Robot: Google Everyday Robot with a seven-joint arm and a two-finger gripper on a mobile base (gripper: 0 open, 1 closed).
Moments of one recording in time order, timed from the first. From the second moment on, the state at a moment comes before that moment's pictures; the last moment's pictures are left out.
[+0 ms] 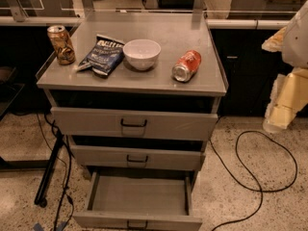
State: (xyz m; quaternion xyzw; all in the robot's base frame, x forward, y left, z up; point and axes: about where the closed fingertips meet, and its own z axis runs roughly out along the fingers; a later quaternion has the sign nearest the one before) arm 0.438 -0.217 0.976 -0.60 0.78 -0.03 0.16
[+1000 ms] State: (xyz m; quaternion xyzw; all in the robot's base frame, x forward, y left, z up) arm 0.438 -0.217 0.976 -0.60 0.78 -0.03 0.16
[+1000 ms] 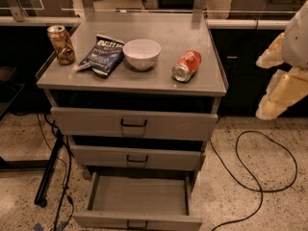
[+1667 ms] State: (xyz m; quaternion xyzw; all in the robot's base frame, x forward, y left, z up) arm 0.438 -0.217 0.976 -0.60 0.78 -0.03 0.16
